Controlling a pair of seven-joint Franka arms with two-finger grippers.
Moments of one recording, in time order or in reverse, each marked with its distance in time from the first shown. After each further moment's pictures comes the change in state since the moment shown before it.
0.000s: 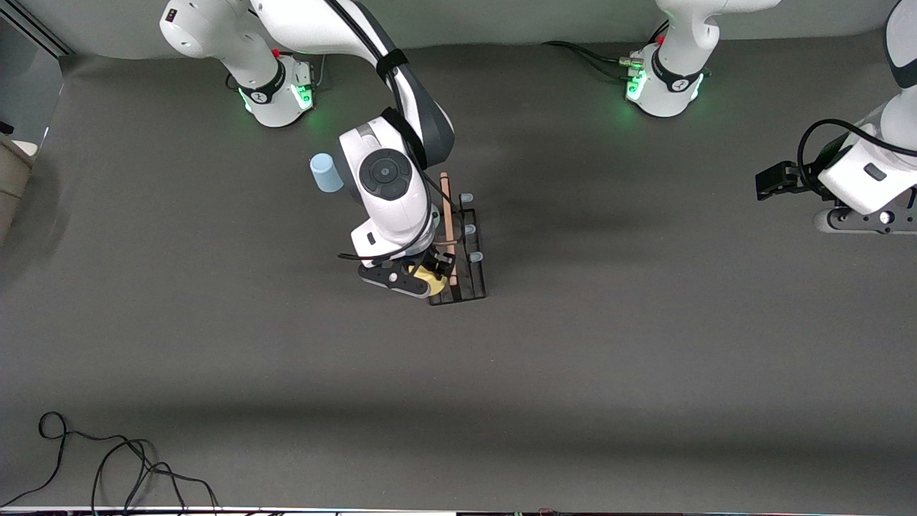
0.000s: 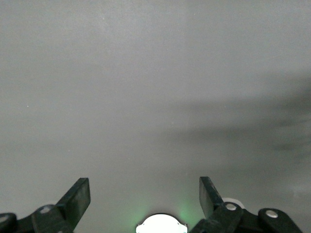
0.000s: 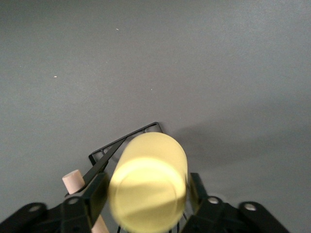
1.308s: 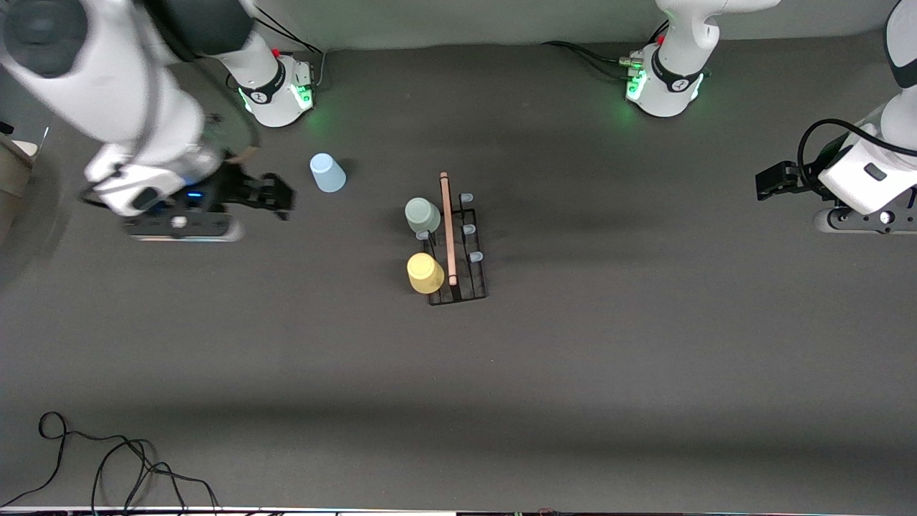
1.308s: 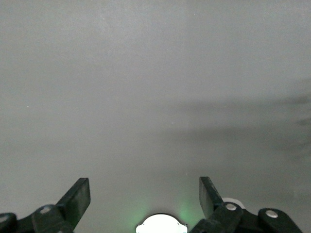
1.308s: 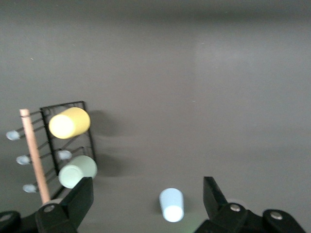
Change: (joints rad) left arm 0.000 0.000 0.000 0.001 0.000 0.000 0.000; right arm -0.059 -0.398 -0.273 0.155 -0.210 -0.615 -0.558
